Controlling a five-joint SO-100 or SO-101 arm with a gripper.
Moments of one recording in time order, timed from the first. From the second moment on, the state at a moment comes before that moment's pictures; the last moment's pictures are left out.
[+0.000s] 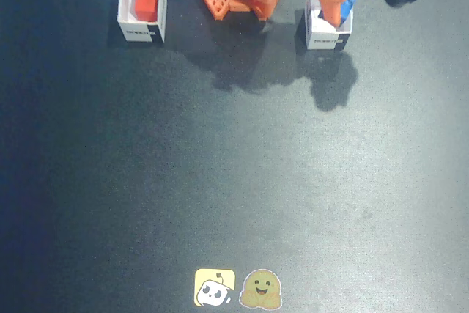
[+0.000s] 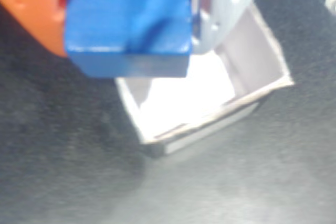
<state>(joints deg) -71.1 147.9 137.0 86.7 90.8</state>
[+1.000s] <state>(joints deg) -77.6 150.6 142.5 84.6 93.6</state>
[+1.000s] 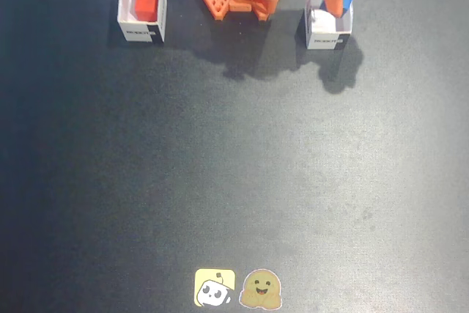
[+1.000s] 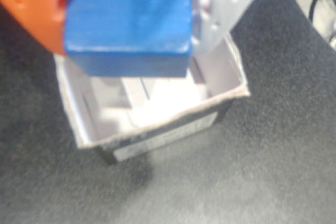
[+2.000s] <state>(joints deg) -72.2 154.5 142.6 84.4 94.1</state>
